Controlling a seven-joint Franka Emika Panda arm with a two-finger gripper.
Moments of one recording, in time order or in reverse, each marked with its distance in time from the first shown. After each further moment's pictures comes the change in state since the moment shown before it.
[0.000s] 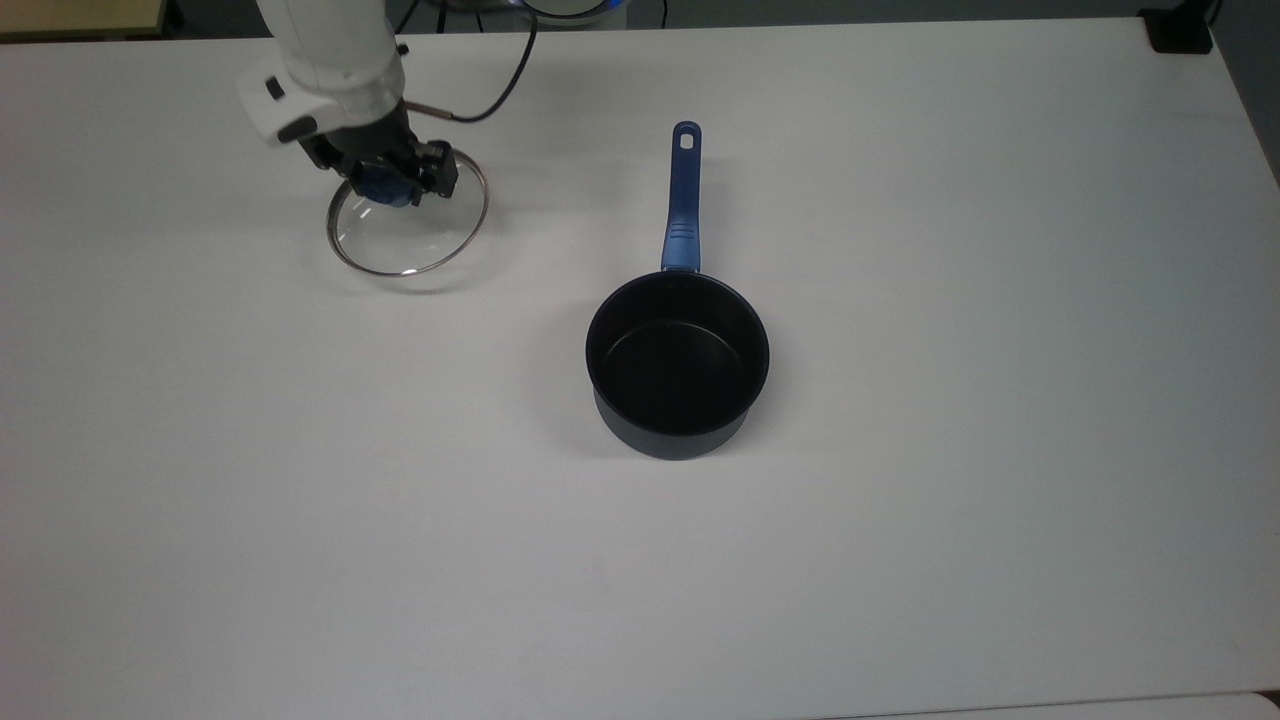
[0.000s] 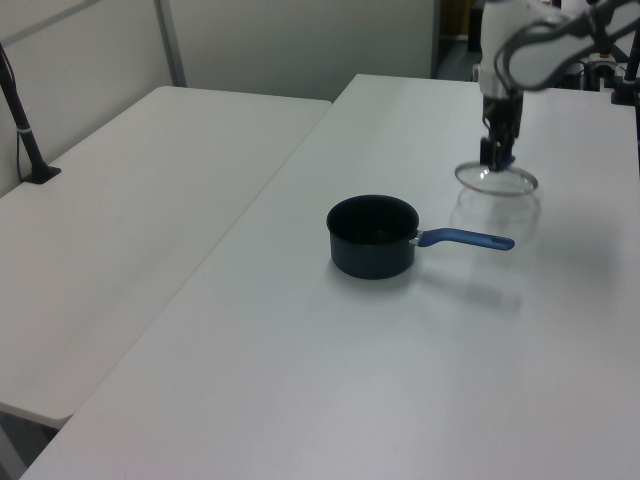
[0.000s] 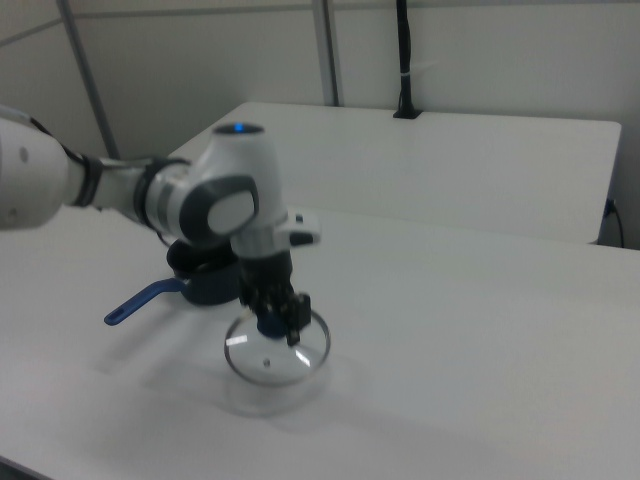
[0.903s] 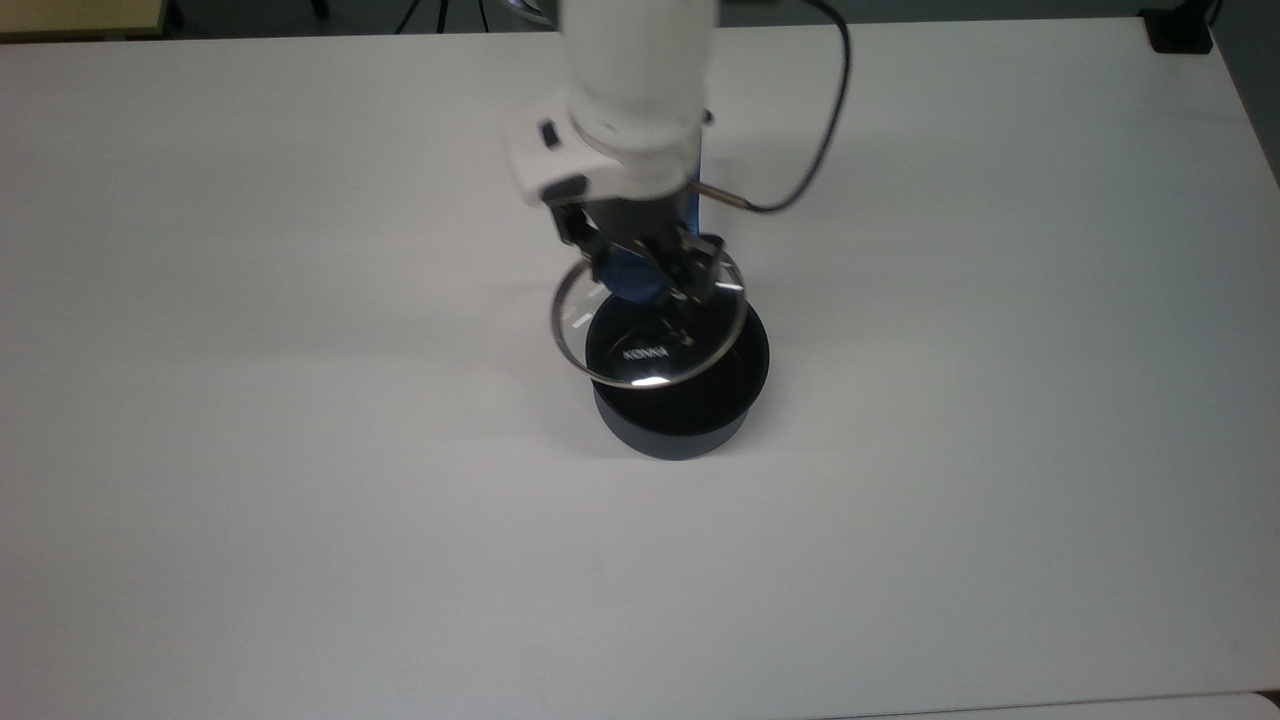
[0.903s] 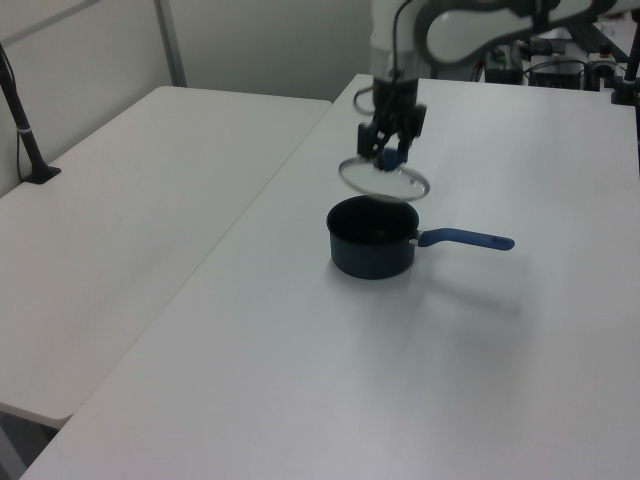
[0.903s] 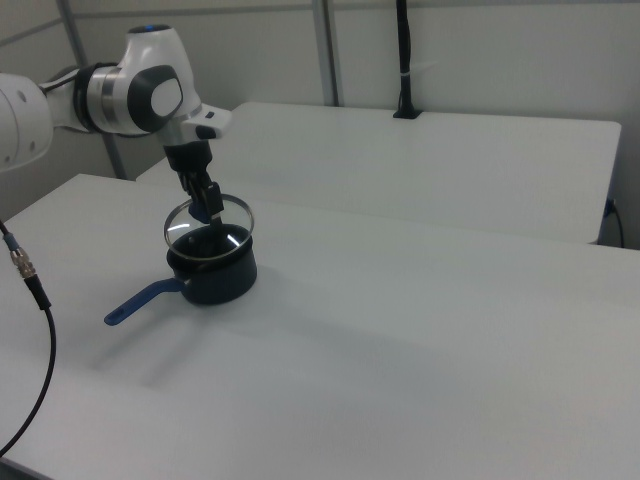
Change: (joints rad) arm 0.302 0.316 0.087 0.626 0.043 -0.219 0.629
